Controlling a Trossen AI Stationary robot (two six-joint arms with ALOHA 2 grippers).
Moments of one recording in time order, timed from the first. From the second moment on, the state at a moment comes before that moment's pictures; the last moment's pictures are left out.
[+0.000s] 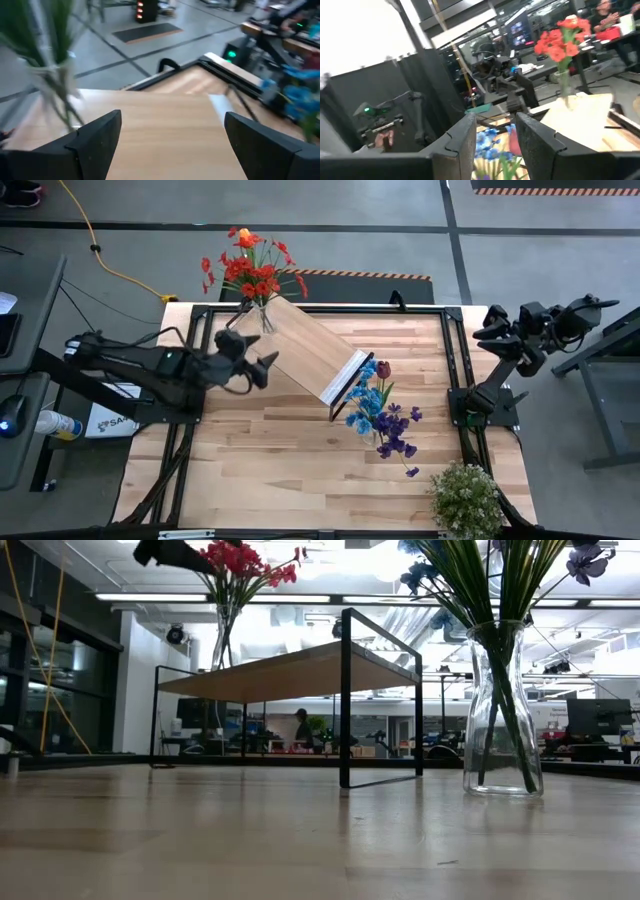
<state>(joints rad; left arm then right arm) -0.22 0.98 1.00 -0.52 -0.90 -0.60 0.86 0.15 1.00 -0.68 0.76 0.32</state>
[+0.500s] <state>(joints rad) -0.50 0.99 1.00 -0.35 -0.95 -0.60 0.86 0.15 1.00 -0.68 0.56 0.32</state>
